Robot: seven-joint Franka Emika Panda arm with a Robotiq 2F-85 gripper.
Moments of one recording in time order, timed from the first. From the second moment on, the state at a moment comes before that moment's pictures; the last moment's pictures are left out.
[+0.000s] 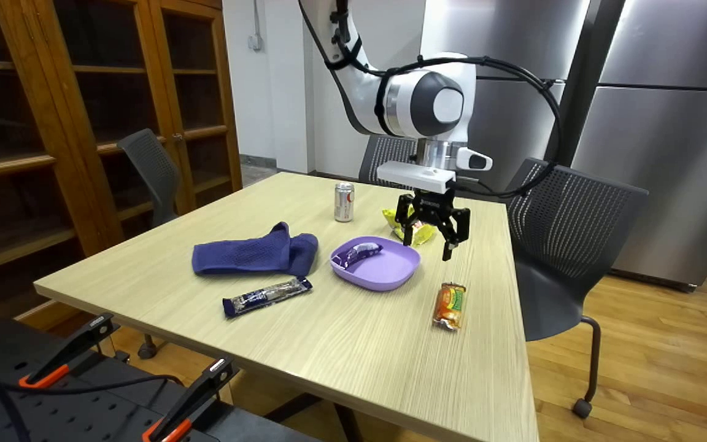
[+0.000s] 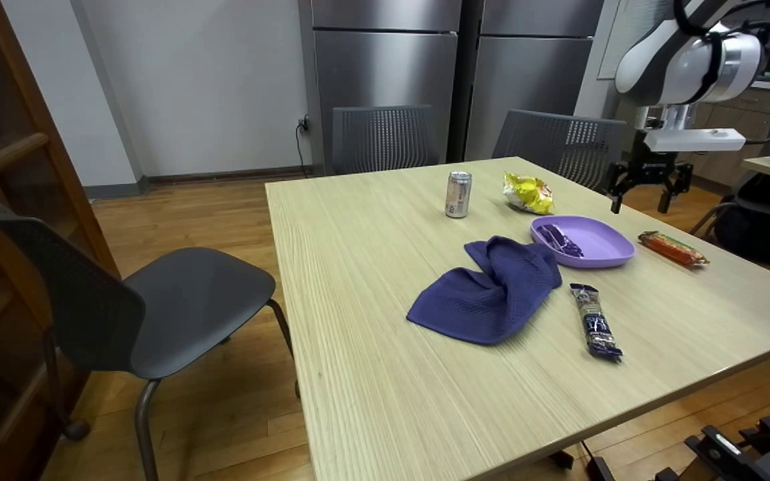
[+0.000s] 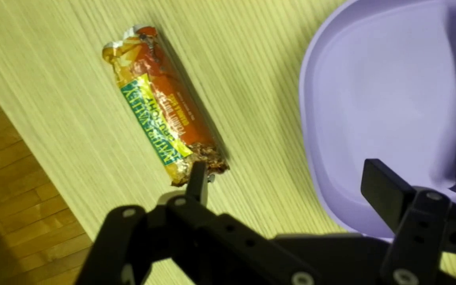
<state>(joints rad) -0.30 0.75 -0.19 -1.68 0.06 2.34 -0.08</state>
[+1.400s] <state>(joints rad) -0.38 0.86 -0.19 -1.66 -0.05 2.42 -0.33</state>
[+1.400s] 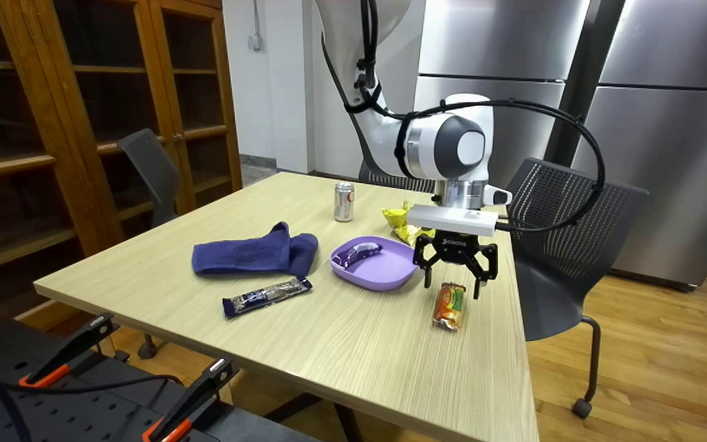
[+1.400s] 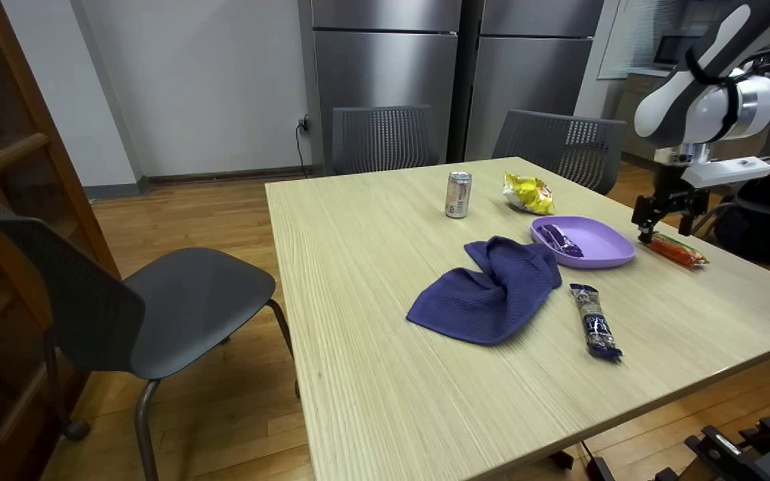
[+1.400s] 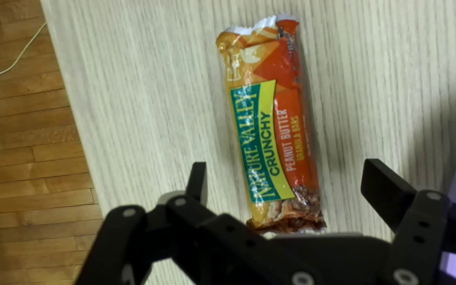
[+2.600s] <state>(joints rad) -0.41 0.87 -0.18 -1.65 -0.05 2.42 -0.35</state>
